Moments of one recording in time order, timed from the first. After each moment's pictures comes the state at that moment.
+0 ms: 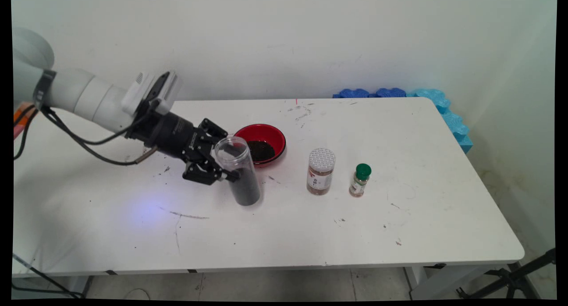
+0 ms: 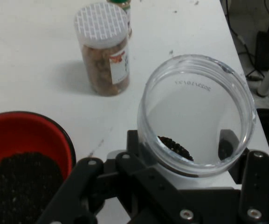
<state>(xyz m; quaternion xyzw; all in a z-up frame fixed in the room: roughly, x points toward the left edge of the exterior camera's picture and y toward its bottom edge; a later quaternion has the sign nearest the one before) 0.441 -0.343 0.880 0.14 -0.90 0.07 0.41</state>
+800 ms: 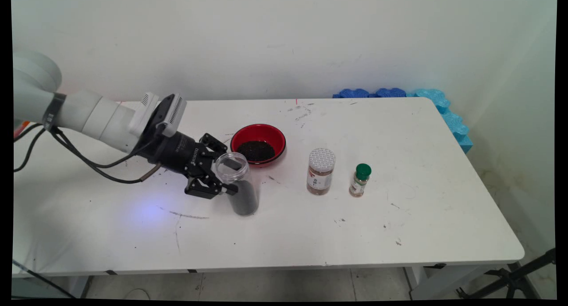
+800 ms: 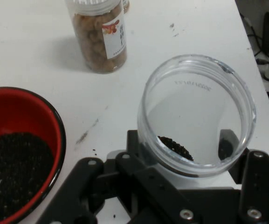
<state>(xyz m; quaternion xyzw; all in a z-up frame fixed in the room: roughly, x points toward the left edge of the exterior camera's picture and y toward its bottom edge) 0.439 -0.333 0.850 0.14 -0.91 0.08 0.39</state>
